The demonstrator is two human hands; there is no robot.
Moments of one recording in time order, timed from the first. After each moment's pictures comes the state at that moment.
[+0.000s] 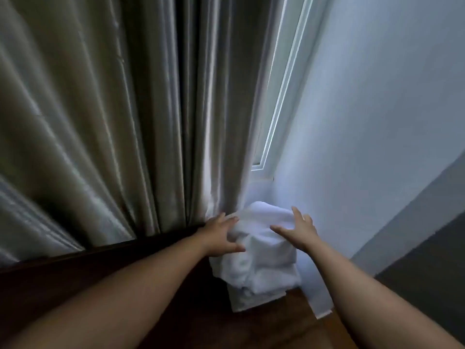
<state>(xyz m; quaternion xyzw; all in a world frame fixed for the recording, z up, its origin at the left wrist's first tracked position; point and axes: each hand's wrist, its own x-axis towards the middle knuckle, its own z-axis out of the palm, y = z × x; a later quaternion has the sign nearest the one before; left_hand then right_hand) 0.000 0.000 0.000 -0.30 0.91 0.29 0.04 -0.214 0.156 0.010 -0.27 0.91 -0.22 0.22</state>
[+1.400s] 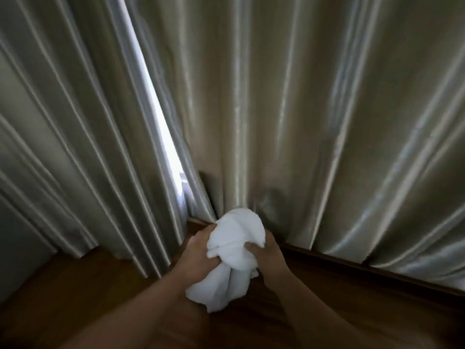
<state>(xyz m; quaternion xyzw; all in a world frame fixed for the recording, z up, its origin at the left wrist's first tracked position) 0.644 -0.147 -0.048 -0.55 0.71 0.30 -0.33 0.436 -0.144 -0.051 -0.44 0.58 -0.41 0.55</state>
